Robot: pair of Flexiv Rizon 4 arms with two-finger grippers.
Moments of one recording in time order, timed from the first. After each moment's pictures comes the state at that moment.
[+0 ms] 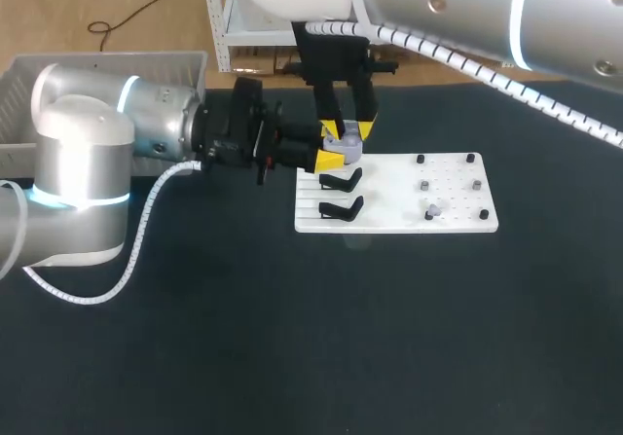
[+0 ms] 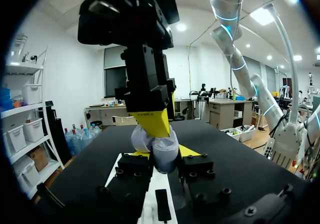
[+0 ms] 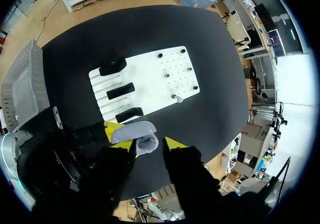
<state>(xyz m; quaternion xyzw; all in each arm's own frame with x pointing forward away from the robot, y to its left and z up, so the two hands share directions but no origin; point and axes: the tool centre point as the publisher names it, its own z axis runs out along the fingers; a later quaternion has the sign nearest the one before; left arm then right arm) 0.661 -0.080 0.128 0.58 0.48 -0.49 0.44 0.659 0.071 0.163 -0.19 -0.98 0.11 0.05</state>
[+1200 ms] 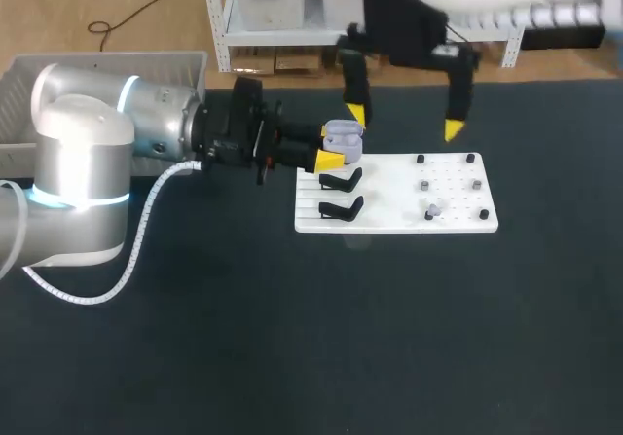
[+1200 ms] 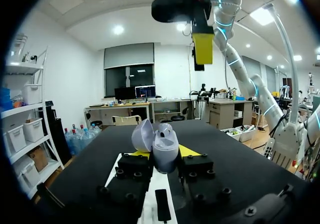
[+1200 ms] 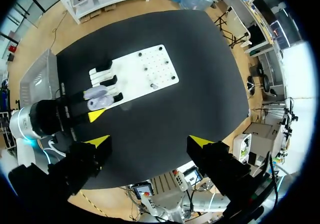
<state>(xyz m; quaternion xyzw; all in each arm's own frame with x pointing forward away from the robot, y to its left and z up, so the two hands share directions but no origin) 0.661 -0.080 0.128 0.58 0.48 -0.49 0.44 0.582 0.015 0.234 -0.20 -0.98 0.04 0.00</state>
